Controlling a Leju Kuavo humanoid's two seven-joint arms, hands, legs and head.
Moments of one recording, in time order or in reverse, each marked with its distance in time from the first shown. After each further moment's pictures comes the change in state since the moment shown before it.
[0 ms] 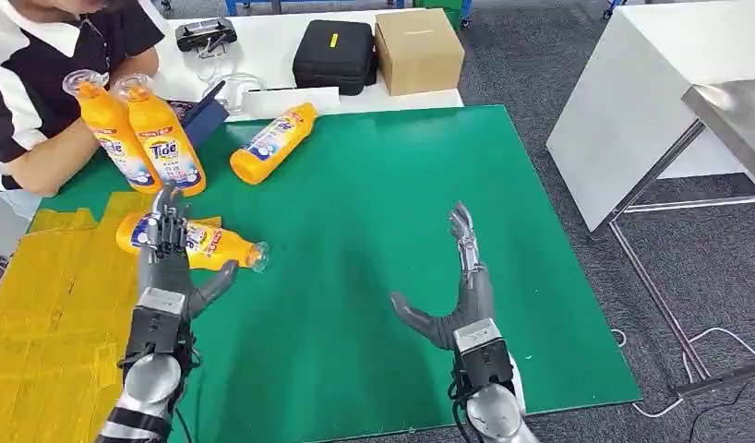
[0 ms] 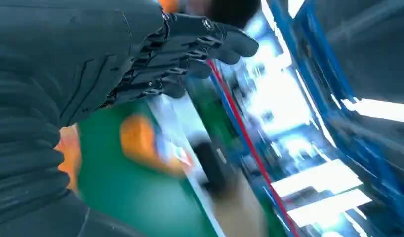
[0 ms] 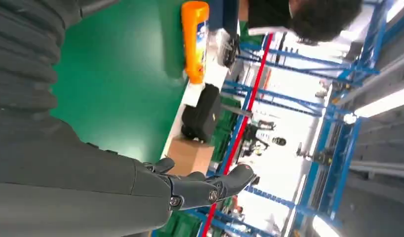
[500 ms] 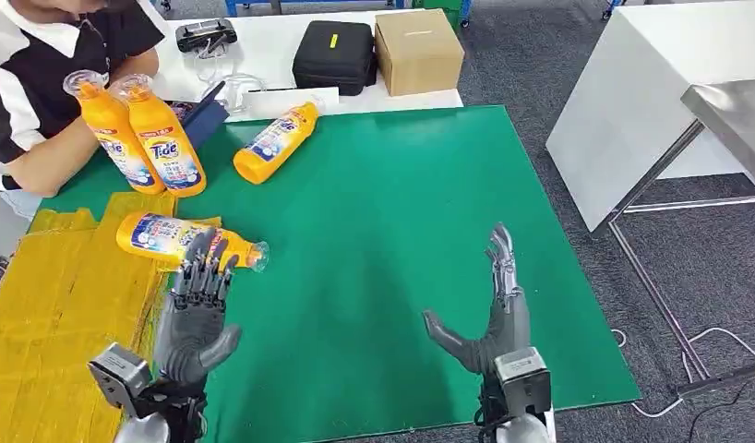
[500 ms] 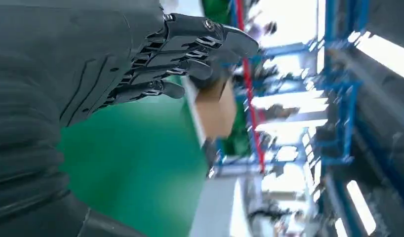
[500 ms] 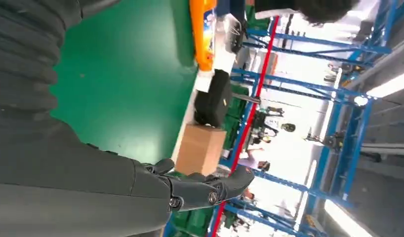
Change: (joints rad) left arm 0.222 -0.008 -0.037 -0.190 0.233 -0.336 0.071; right arm 0.141 -0.023 -0.081 -0.124 -0.035 0.040 -0.008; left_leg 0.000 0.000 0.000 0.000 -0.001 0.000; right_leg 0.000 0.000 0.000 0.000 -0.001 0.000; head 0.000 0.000
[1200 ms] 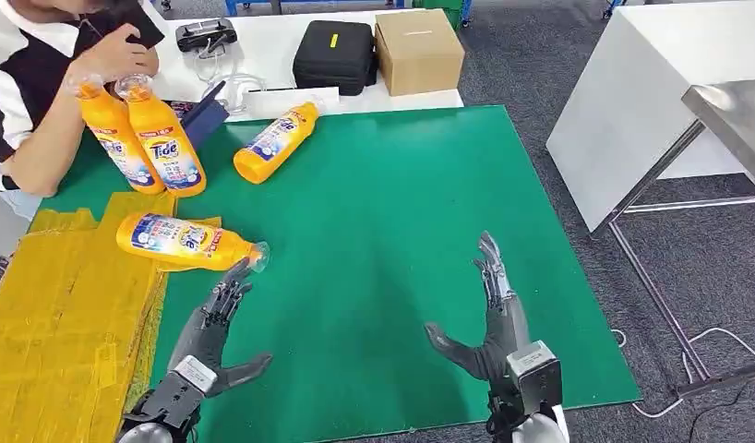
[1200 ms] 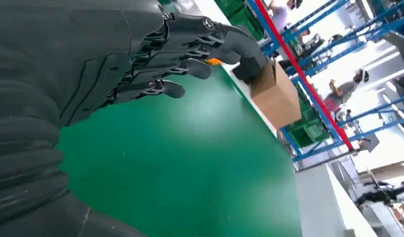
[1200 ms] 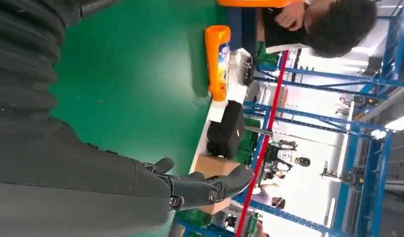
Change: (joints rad) left arm -0.003 0.079 0.003 0.063 -0.338 0.054 0.048; right arm 0.008 -0.024 -0.048 0.010 -0.056 0.176 0.030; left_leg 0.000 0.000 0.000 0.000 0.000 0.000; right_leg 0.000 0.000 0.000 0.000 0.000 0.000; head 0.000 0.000
